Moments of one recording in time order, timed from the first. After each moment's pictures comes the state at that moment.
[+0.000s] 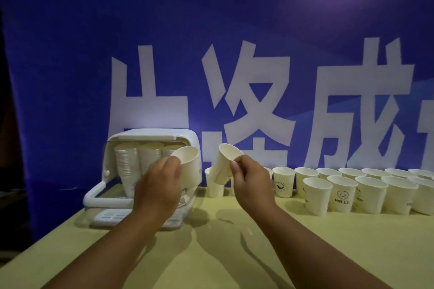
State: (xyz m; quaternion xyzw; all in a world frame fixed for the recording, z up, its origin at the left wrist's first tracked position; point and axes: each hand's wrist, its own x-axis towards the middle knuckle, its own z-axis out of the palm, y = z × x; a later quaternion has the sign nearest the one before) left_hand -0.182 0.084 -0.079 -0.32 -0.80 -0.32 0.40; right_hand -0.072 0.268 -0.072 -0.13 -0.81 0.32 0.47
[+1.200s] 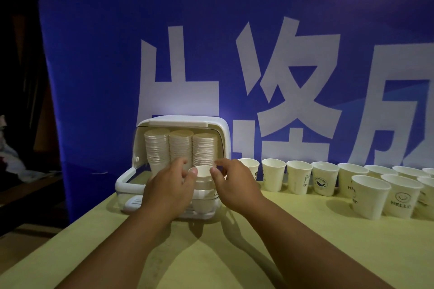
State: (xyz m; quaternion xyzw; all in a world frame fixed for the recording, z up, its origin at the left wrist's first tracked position) left_hand -0.207 0.043 -0.090 -0.25 -0.88 -0.36 0.18; right_hand -0.155 0.198 -0.089 -0.09 -0.89 0.31 0.31
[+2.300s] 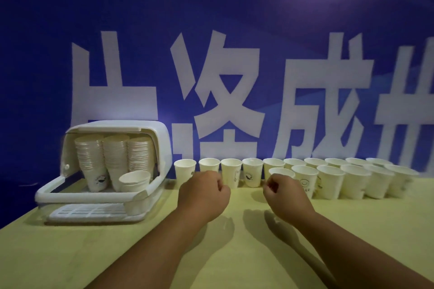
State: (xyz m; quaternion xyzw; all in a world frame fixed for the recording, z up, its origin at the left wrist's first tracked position) left_hand -0.078 0.213 -0.082 -0.36 -0.87 -0.31 0.14; right_hand 0.028 0.391 -0.105 -0.28 -0.87 0.25 0.32
